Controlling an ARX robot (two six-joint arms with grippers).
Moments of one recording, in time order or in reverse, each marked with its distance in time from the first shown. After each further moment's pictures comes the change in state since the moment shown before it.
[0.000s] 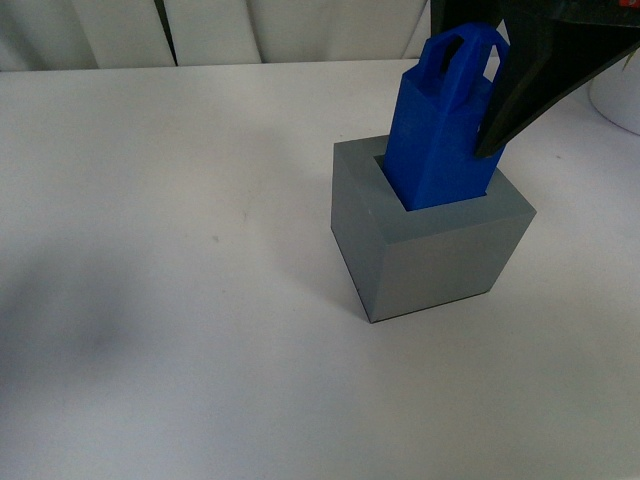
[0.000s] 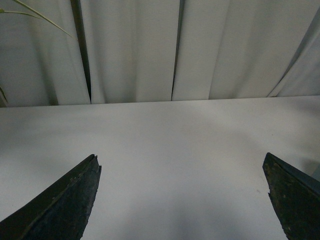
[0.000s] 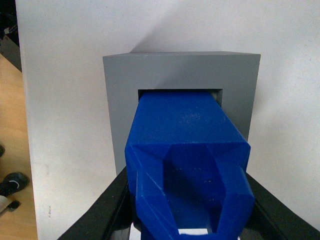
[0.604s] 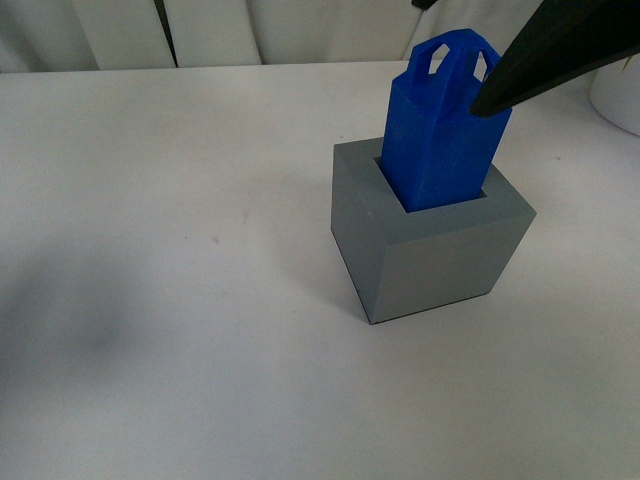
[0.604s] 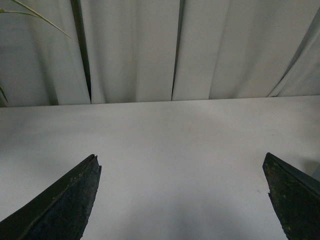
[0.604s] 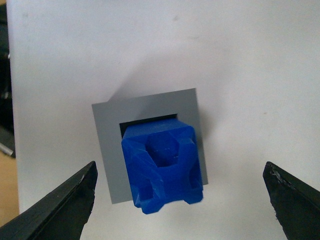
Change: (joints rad) left arm 0.000 0.000 0.000 0.000 0.000 0.000; right arm -0.061 -0.200 -0.176 0.199 -0.233 0.097
